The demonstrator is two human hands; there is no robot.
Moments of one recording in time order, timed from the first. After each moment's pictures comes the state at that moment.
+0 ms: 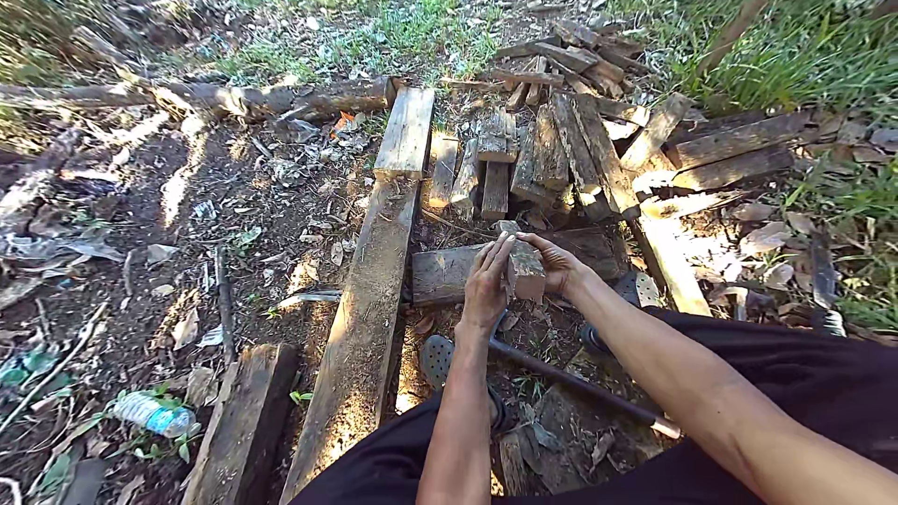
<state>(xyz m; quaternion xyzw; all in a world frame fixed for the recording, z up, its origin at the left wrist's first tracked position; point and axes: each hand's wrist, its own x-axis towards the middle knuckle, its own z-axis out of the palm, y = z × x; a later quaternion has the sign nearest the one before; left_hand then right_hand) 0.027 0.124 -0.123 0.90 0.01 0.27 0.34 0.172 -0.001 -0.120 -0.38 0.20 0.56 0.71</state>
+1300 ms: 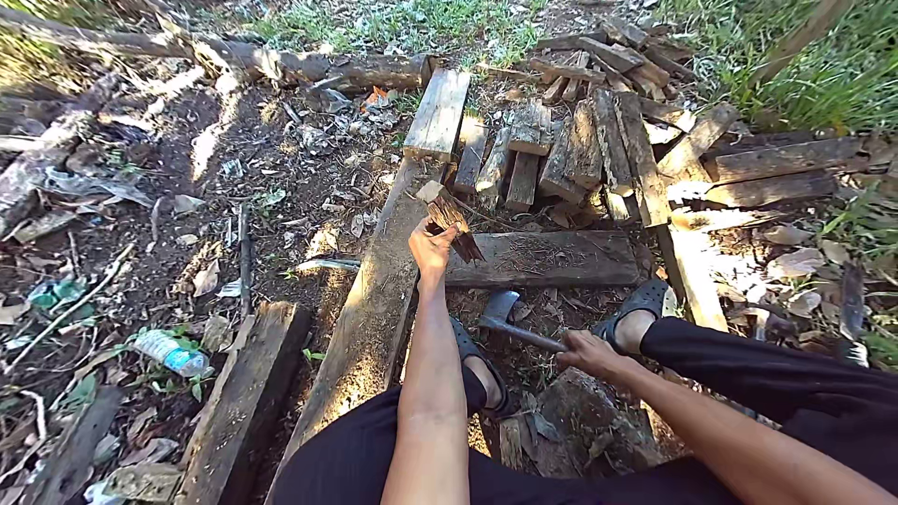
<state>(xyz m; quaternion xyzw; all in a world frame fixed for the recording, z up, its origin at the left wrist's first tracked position) 0.004 0.254 -0.108 0.77 0.38 0.32 0.41 0.071 -0.122 -0.215 -0.83 -0.33 0.44 0.08</state>
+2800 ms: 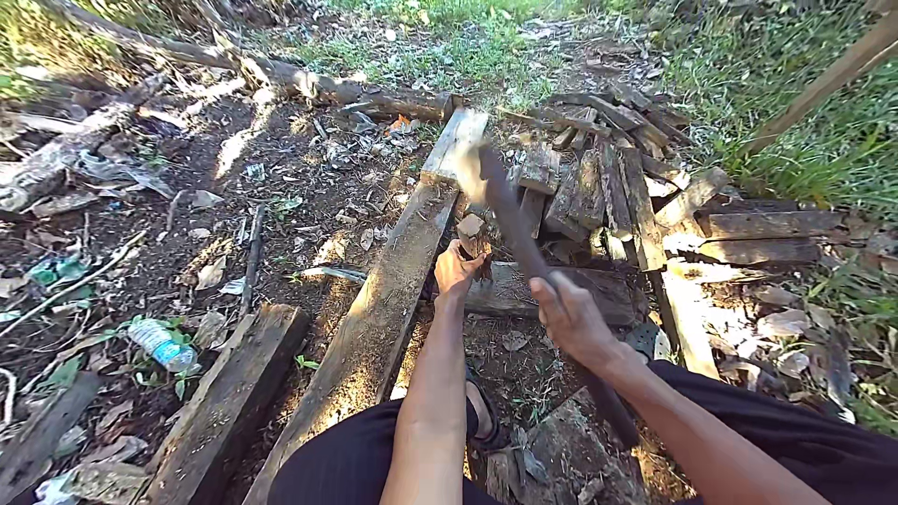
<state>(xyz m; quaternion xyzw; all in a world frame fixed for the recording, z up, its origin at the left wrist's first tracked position) 0.017 0.227 -0.110 0.82 0.42 0.19 0.33 0.060 -0.022 -0.011 -0.77 -0.40 0.20 0.46</state>
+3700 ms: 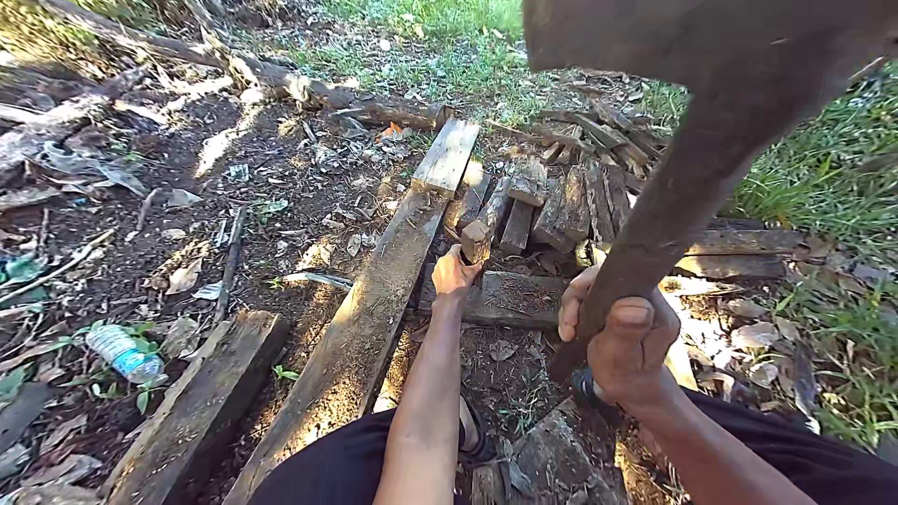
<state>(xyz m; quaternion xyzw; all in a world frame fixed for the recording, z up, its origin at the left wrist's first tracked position) 0.036 0.211 -0.099 0.84 0.40 0.19 0.31 0.045 -0.031 0.075 -0.58 -0.48 -0.02 0.66</state>
